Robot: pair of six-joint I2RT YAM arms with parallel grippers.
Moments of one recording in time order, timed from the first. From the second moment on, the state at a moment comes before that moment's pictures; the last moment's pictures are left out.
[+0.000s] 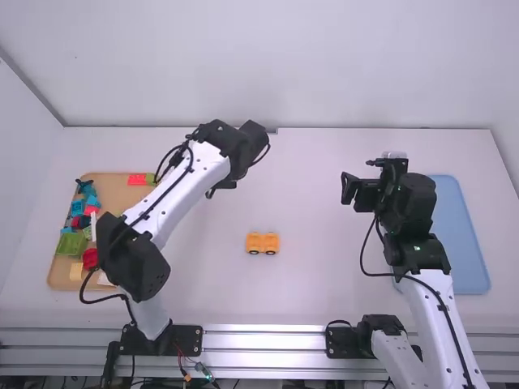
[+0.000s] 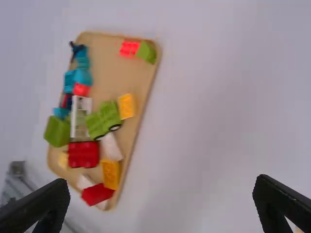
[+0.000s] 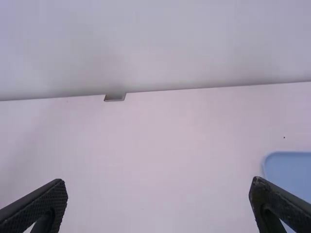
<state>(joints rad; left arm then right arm) -0.50 1.84 1.81 -1.56 -0.72 -0.78 0.02 0.93 0.76 -0.27 -0.20 0.10</state>
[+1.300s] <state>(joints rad) 0.34 1.84 1.25 -0.75 -0.01 -0.33 0.02 0.93 0.76 -0.22 -0.20 0.12</state>
